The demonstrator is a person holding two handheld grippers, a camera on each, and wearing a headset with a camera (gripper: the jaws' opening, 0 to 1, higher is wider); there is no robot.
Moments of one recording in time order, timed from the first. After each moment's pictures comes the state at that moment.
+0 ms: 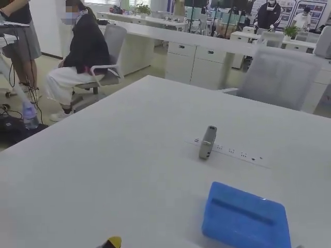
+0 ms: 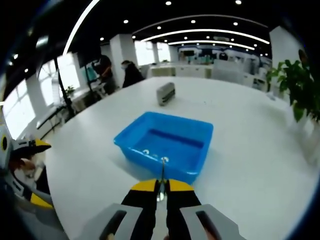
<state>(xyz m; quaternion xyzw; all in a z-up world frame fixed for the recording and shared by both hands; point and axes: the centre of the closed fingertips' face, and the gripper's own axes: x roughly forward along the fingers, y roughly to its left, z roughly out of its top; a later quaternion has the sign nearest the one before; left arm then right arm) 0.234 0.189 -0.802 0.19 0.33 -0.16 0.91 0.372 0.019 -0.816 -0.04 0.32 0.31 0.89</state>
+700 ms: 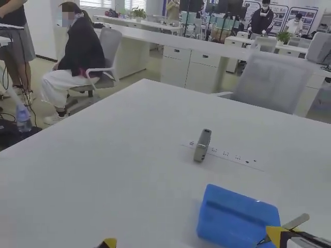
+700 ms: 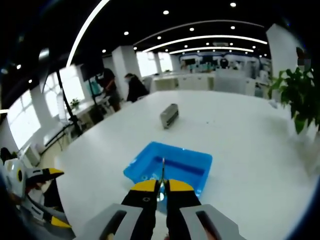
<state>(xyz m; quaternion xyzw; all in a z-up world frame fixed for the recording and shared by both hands) 0.234 0.189 -0.801 0.19 0.33 -0.16 0.91 0.401 0.027 -0.755 0.00 0.29 0.33 0.90</state>
